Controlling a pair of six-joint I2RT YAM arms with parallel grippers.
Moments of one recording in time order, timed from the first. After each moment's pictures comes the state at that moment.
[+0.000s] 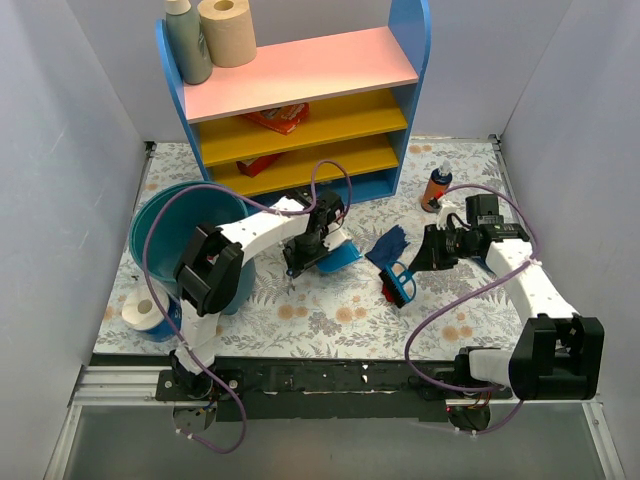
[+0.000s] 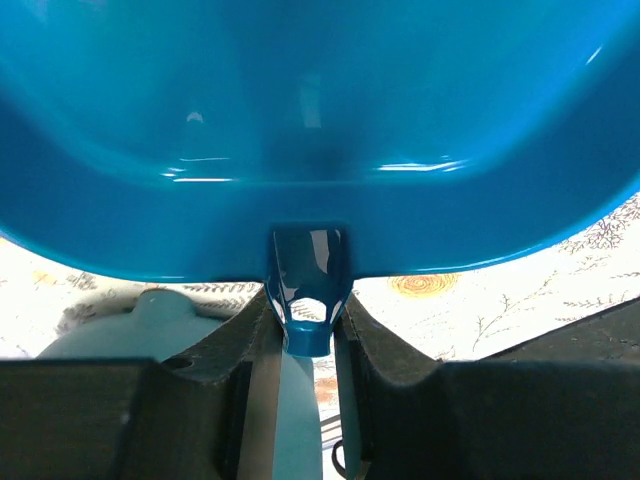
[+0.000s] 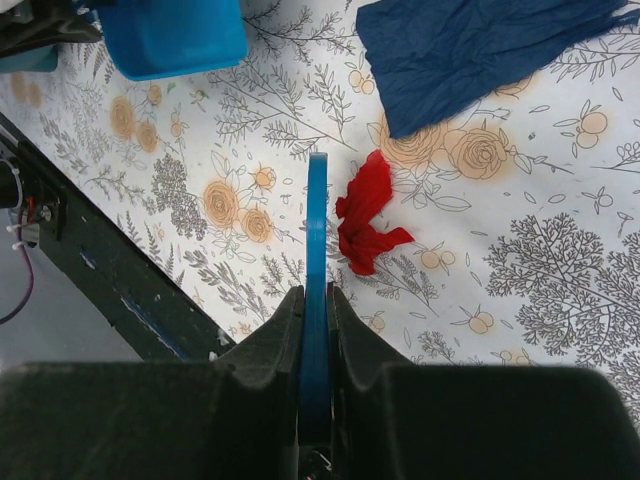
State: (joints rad) left arm -0.74 1.97 1.59 -1.14 -0.04 0.28; right arm 0.05 1.27 0.89 -0.74 -0.71 -0.08
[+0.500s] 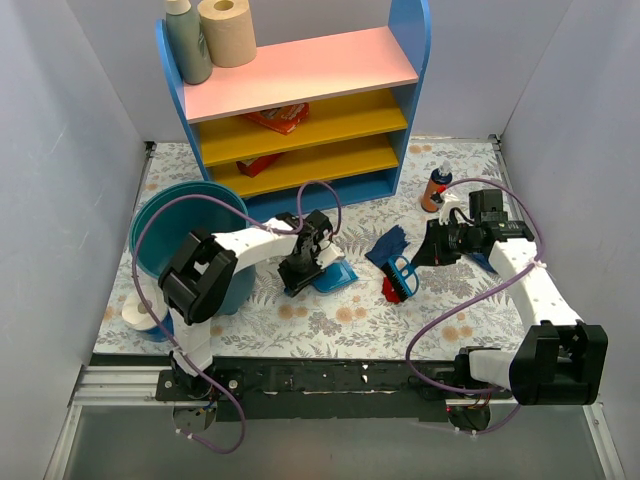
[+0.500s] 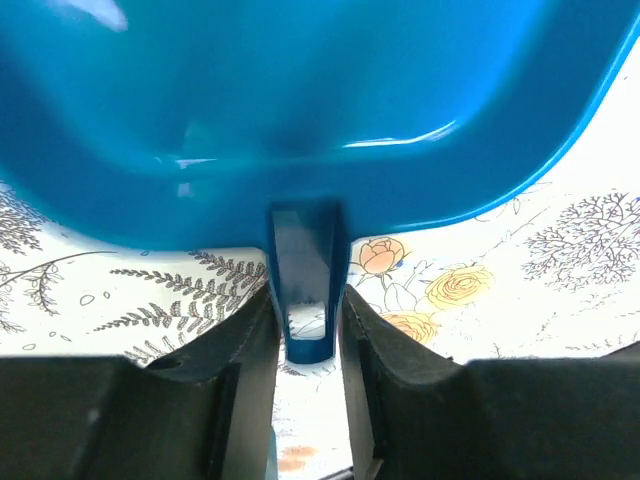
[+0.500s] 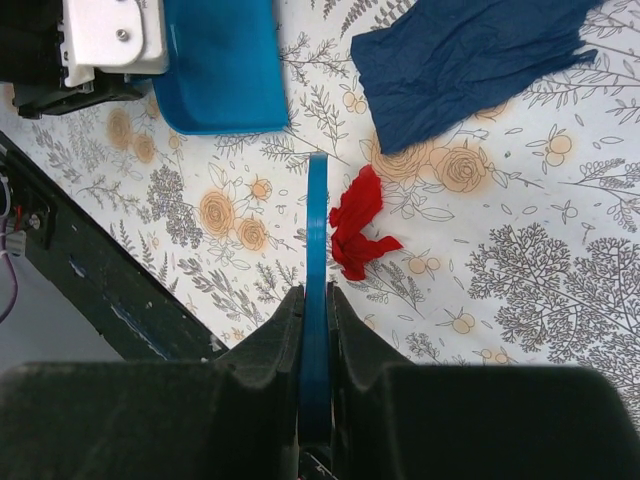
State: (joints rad) left arm -0.74 1.91 1.29 -0.90 0.06 0.28; right arm 0.05 1.22 0.92 -0.77 -0.69 -0.10
